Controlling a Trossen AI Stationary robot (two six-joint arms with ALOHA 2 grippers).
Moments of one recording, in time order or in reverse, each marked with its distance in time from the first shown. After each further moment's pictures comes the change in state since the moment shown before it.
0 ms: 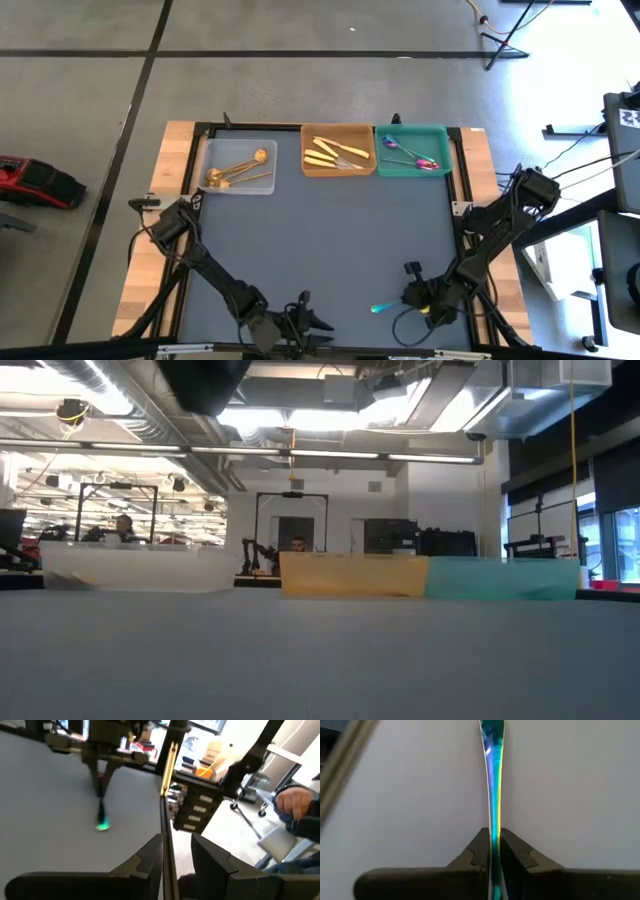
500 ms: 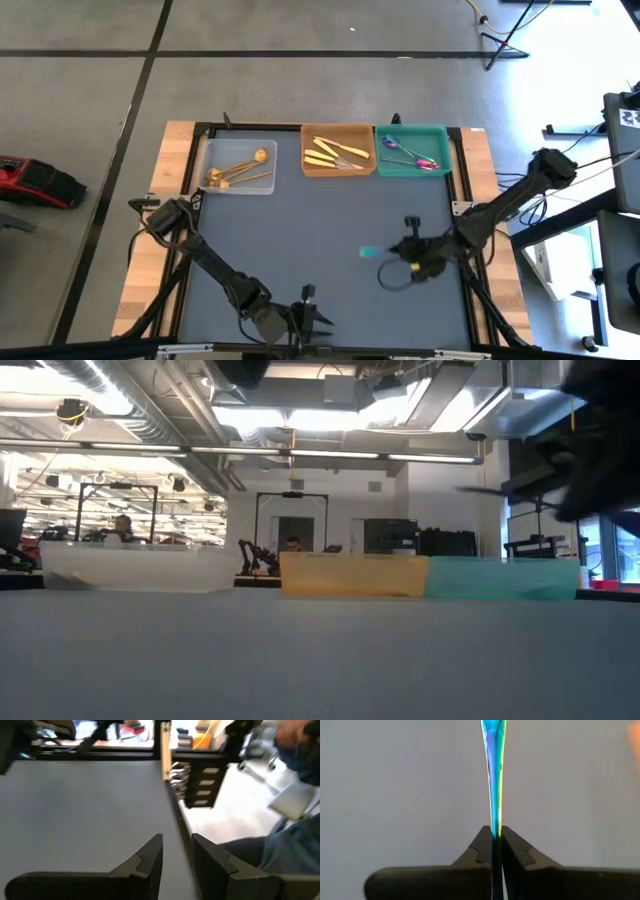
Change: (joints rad) left arm 0.042 -0.077 0.000 -0.174 0.120 0.213; right arm -0.317 -0.379 -0.001 -0.344 0.161 -0.266
